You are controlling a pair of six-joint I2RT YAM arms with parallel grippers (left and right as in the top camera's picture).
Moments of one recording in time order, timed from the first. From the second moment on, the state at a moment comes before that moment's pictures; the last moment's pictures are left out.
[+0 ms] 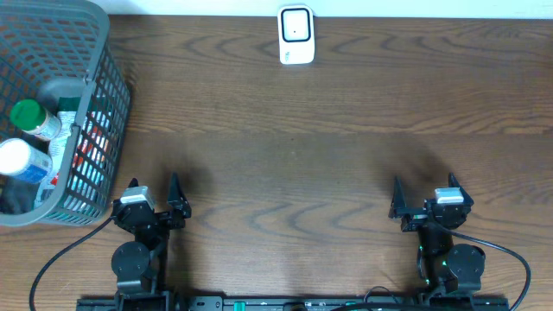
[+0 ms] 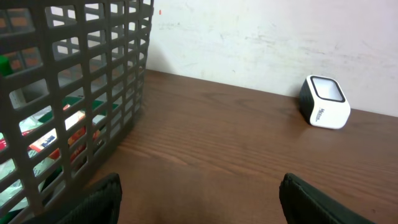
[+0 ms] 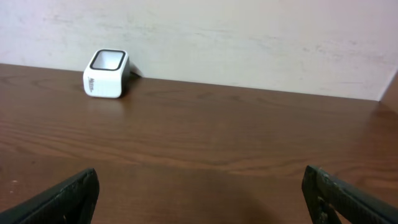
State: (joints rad) left arm 0.06 0.01 0.02 -0.12 -0.01 -0.17; right arm 0.02 0.01 0.01 -0.07 -0.03 -0.06
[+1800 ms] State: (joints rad) left arm 0.06 0.04 0.22 -0.54 0.04 -0.23; right arm 0.02 0.01 0.01 -0.07 -0.03 -0.06
